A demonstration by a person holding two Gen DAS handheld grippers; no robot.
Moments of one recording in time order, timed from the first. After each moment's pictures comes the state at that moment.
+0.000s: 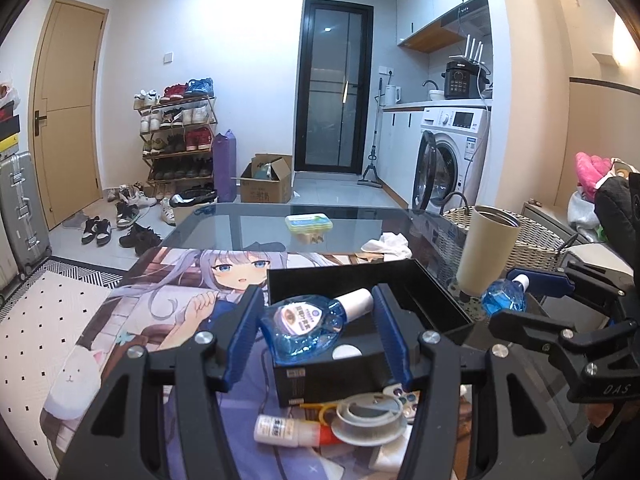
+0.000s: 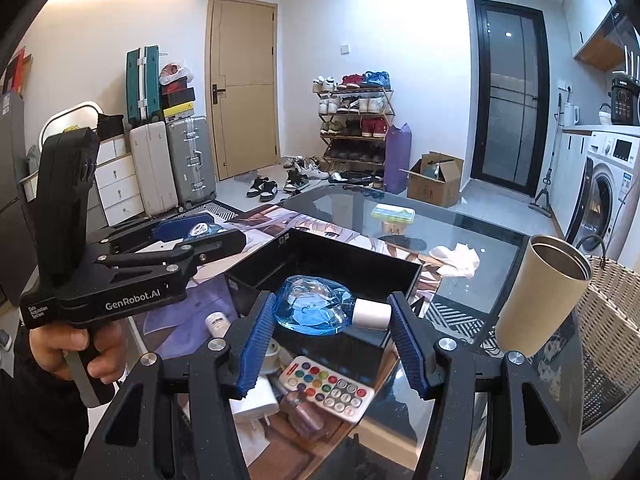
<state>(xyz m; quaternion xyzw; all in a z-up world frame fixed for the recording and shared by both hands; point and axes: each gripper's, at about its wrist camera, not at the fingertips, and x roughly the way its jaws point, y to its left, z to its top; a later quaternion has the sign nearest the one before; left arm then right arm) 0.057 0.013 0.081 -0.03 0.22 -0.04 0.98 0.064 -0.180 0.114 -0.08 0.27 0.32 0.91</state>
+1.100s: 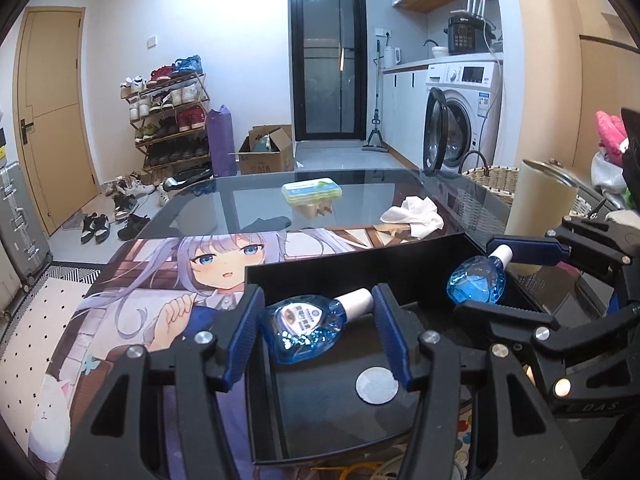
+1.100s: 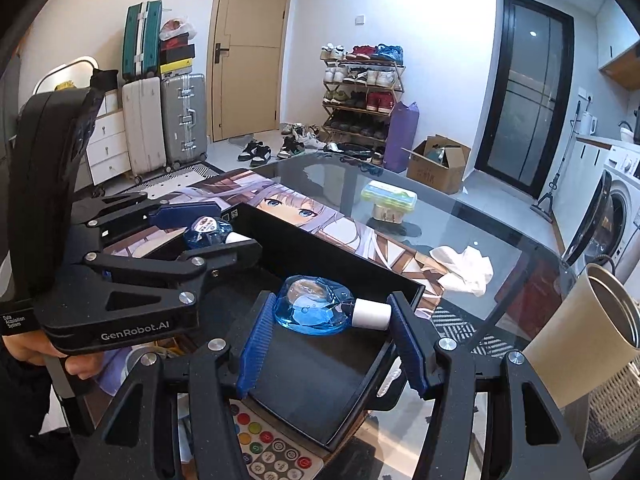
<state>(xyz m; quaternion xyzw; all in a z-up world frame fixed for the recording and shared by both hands) 0.147 0.003 0.037 0.01 0.27 -0.03 0.96 0.168 -0.135 0.060 -0.16 0.30 0.31 0.89</state>
